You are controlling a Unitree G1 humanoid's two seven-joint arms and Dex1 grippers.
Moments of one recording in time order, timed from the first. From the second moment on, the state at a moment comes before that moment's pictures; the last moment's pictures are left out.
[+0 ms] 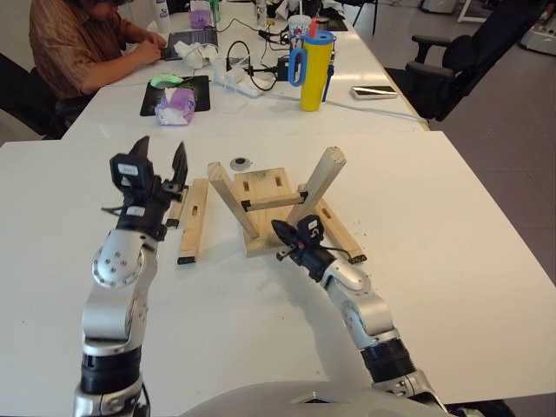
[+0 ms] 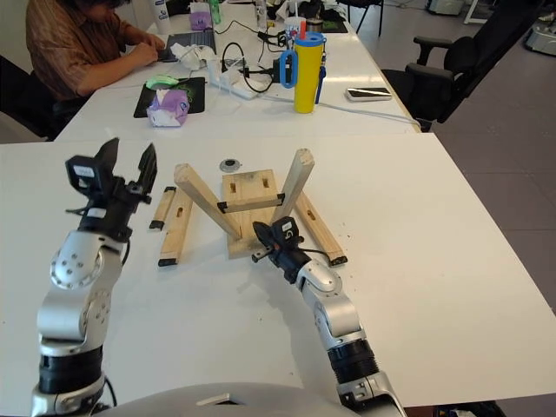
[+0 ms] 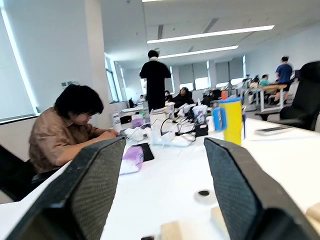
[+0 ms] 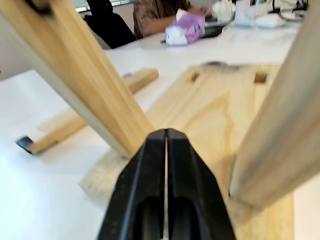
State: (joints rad) left arm 0.03 0.33 0.11 -0.54 -0.15 0.27 -0.06; right arm -0.05 -0.04 0.25 -0.12 0.22 0.20 0.45
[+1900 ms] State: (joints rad) left arm 0.10 0.73 -0.26 -0.31 -0.31 0.50 -0.97; right arm -0.38 -0.30 0.37 -0.29 0.40 0.49 0.90
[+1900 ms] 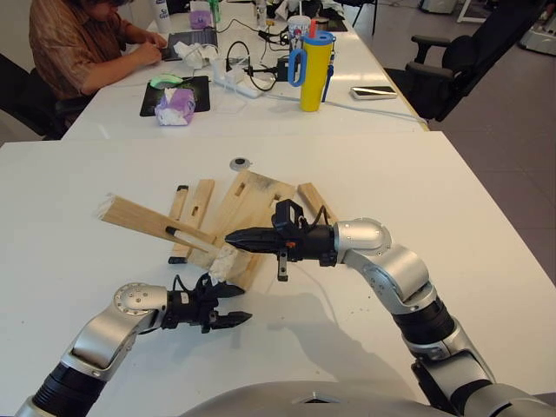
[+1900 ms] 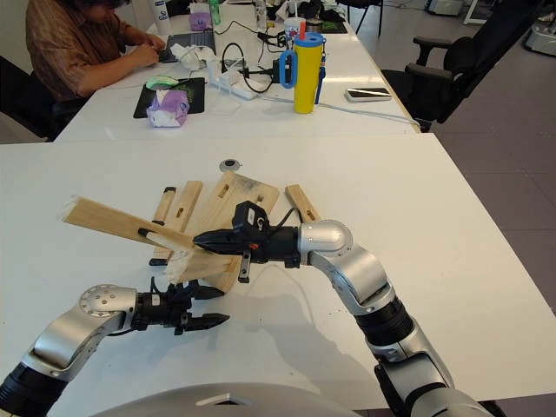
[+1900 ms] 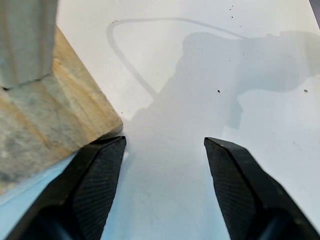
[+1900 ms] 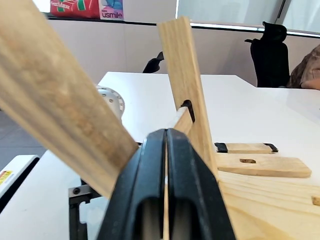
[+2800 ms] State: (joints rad) left arm 0.05 0.89 -0.22 -0.43 -0.45 0.69 -1.08; right arm -0.61 -0.32 0.29 0.57 0.05 0.08 0.78
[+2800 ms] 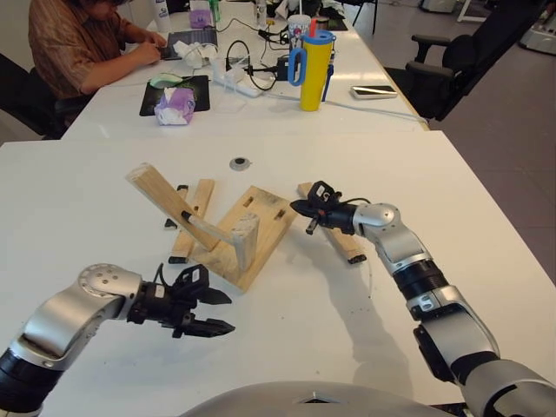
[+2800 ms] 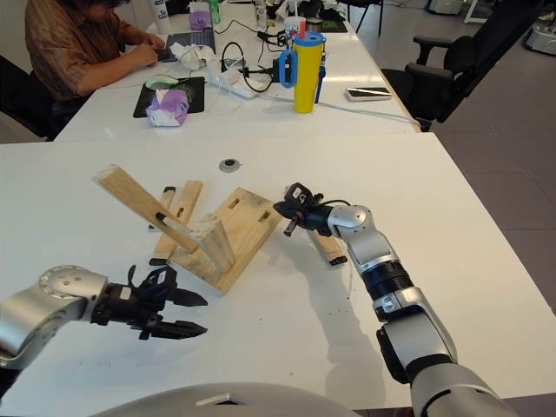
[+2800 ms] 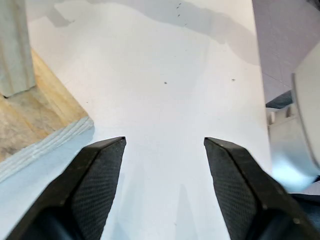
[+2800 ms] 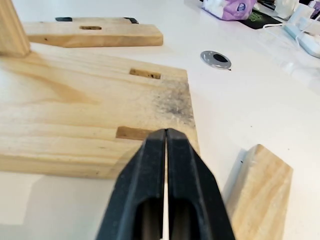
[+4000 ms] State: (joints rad) left arm 0.01 0.74 -0.30 -0.28 -0.31 0.56 -0.90; right arm -0.37 -0.52 0.47 -0.12 -0.06 0.54 1.10
